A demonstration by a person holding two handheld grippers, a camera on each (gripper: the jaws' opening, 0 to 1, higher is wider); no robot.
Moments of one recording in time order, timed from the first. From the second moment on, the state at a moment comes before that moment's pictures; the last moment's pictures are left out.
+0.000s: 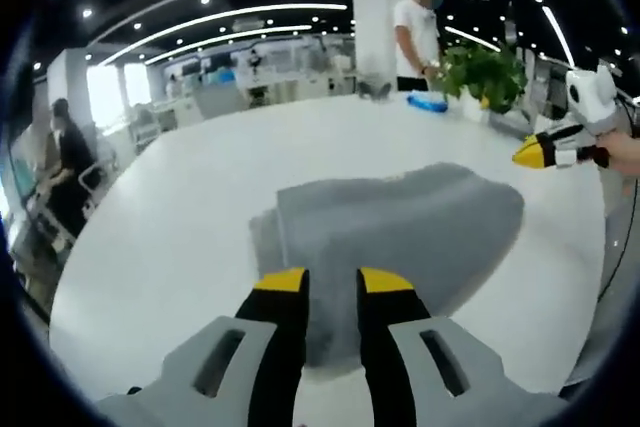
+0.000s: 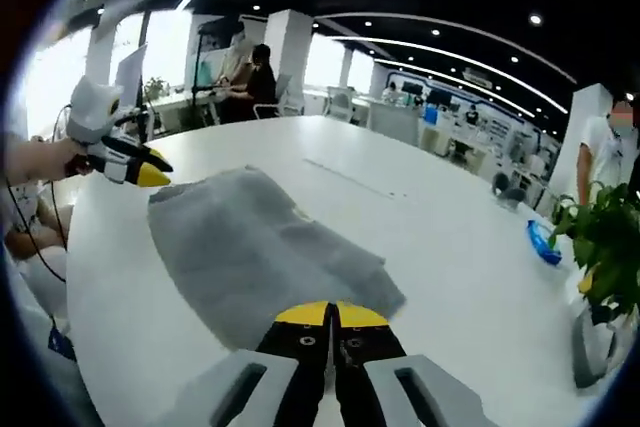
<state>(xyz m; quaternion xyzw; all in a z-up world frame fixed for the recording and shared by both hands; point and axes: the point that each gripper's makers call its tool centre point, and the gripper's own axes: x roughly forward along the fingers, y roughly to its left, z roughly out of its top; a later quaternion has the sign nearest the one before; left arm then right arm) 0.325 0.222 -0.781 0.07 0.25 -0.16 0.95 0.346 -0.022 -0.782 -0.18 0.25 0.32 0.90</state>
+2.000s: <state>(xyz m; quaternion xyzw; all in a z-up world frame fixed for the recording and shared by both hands) 0.288 0.187 -0.838 0.11 0.33 -0.22 0.91 0.350 -0.004 -0.846 -0.26 0.31 0.35 0.84</state>
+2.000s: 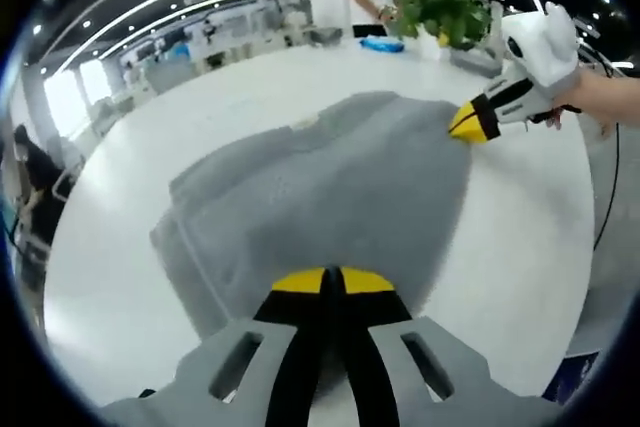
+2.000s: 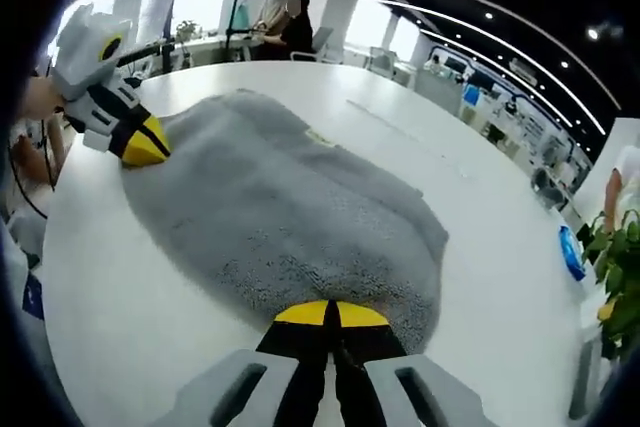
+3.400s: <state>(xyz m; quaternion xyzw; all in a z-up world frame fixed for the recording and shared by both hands) 0.229 0.129 -0.840 0.10 0.36 -0.30 0.88 0.367 -0.005 -0.847 -0.29 0.32 0.35 0.83</state>
